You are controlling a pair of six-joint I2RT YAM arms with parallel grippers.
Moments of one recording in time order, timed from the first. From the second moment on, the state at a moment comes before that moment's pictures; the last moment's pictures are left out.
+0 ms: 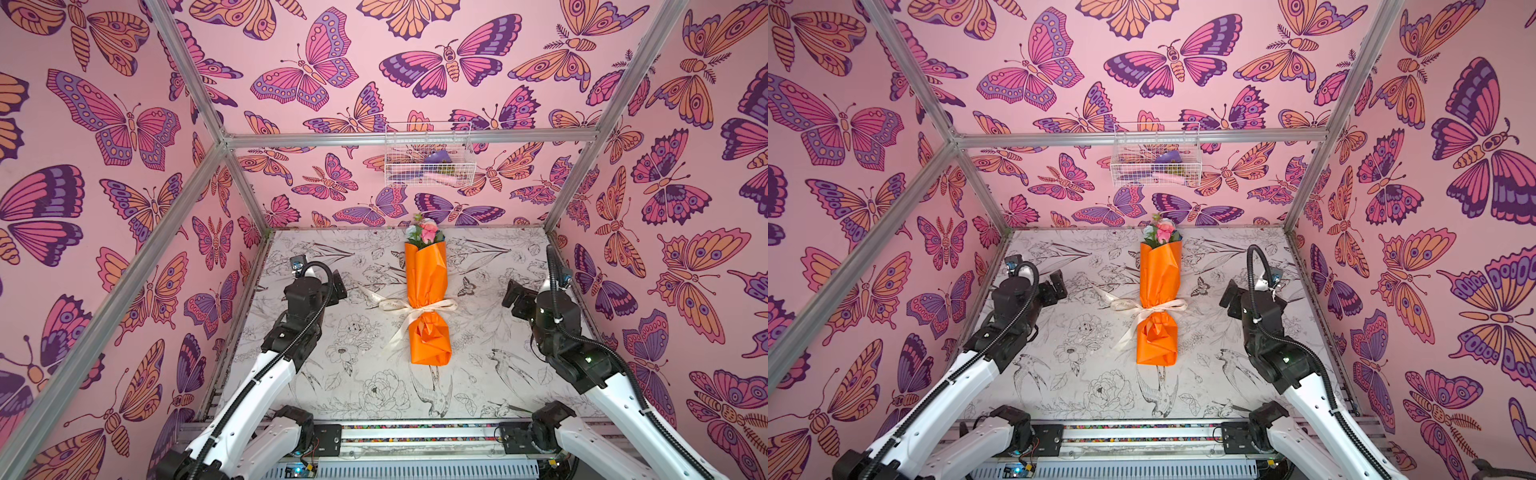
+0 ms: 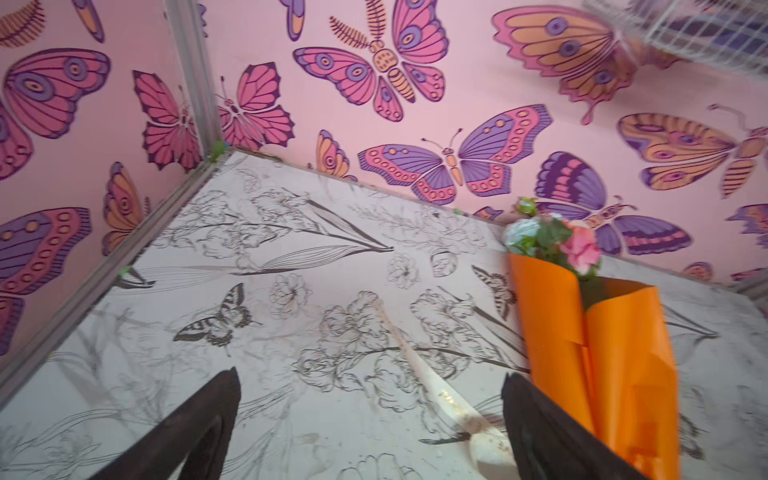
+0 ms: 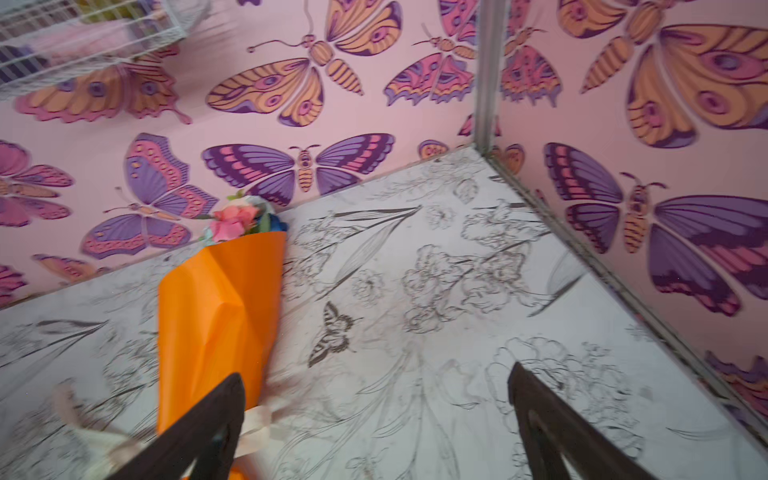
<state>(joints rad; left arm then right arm) -0.28 0.96 0.71 -0.13 -0.37 -0.32 0.39 0.74 0.71 -0.40 0.59 0.44</state>
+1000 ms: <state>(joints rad) 0.01 1.53 0.26 0.87 -0.04 0.00 0.16 0.96 0.32 0.27 0.63 0.05</state>
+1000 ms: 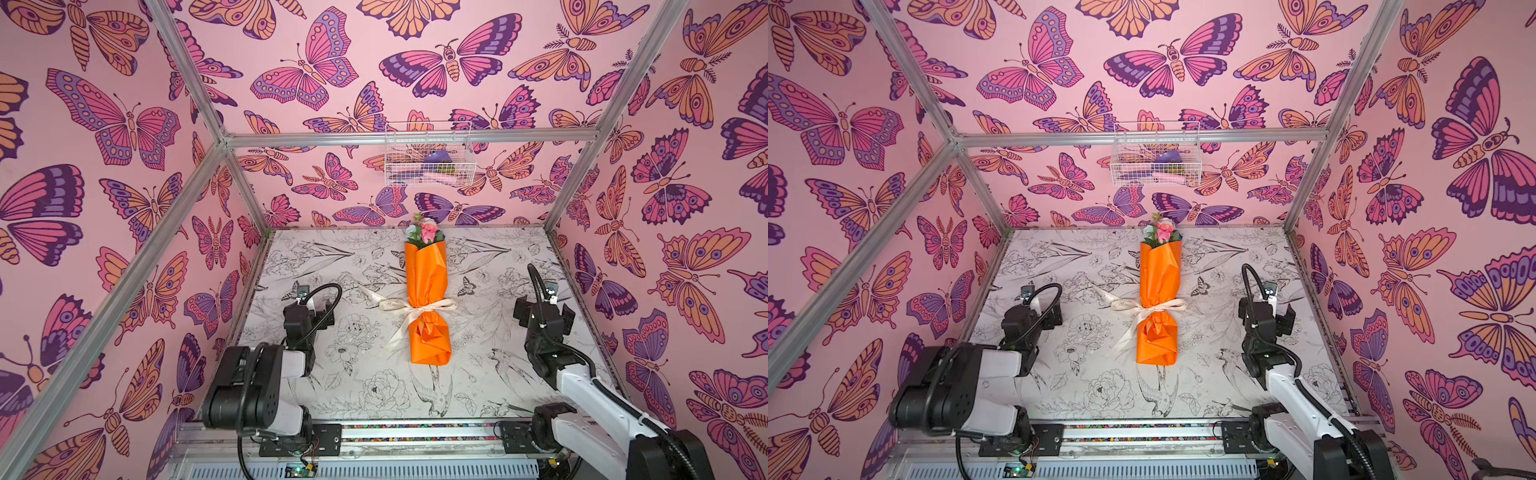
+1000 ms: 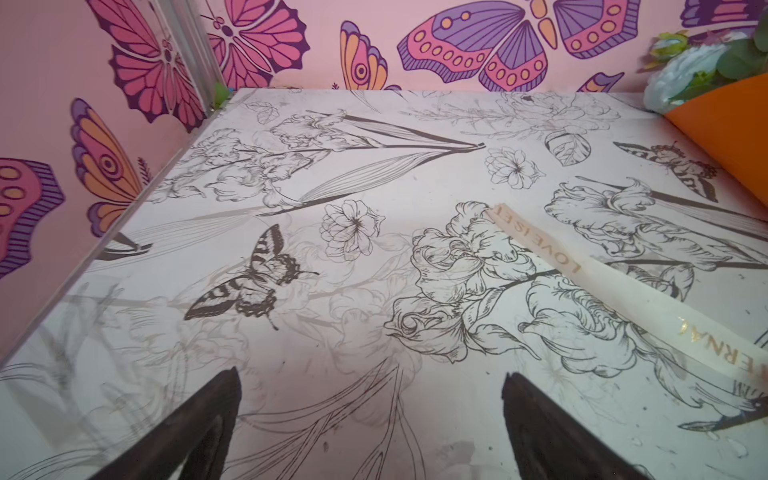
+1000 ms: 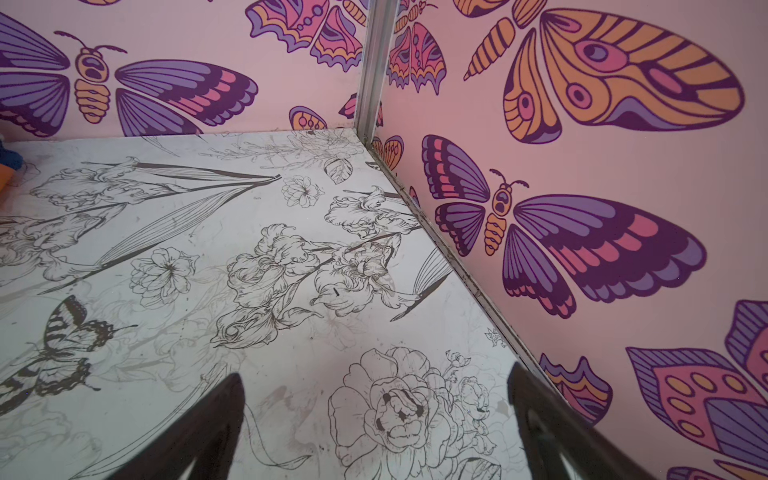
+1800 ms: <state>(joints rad) 0.07 1.54 0.37 0.83 0.20 0.02 0.11 1.29 0.31 0.58 0.33 -0.02</state>
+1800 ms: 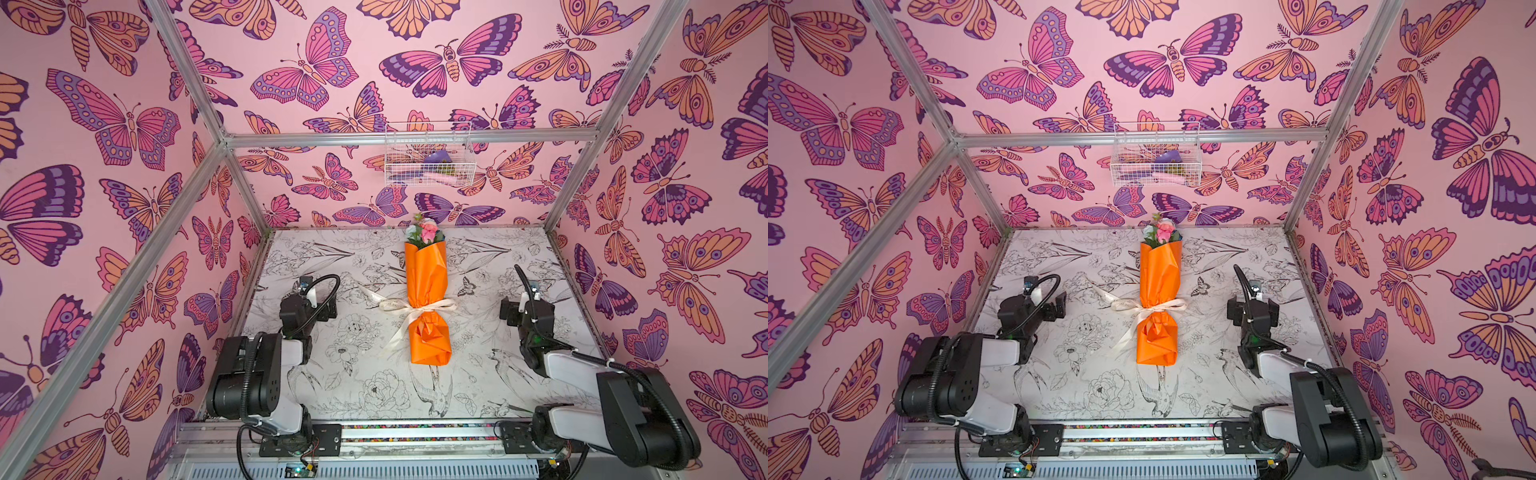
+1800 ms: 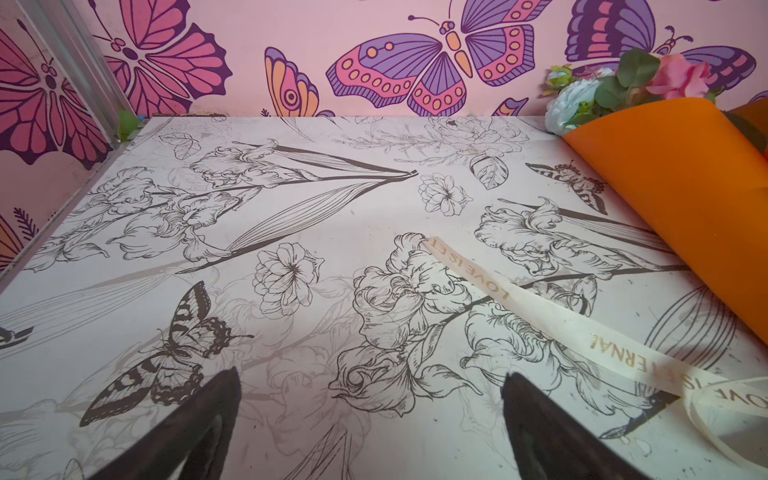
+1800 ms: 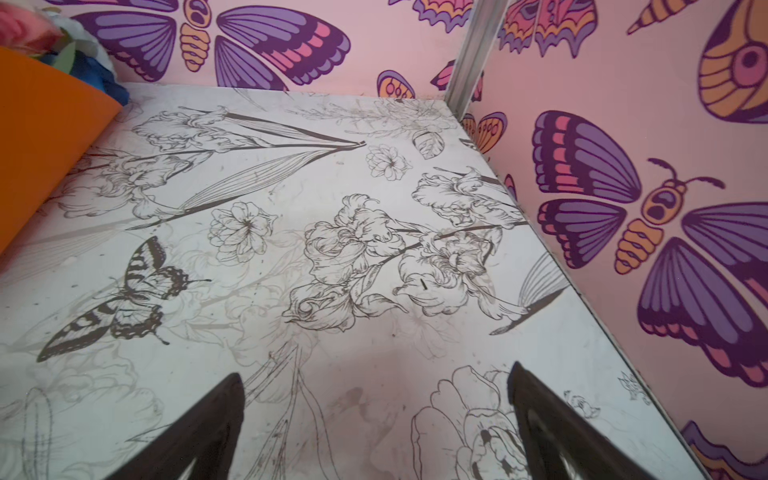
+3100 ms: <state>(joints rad) 0.07 1.54 0.37 0.83 0.20 0.02 0.03 1.52 0.39 0.71 0.14 0.07</state>
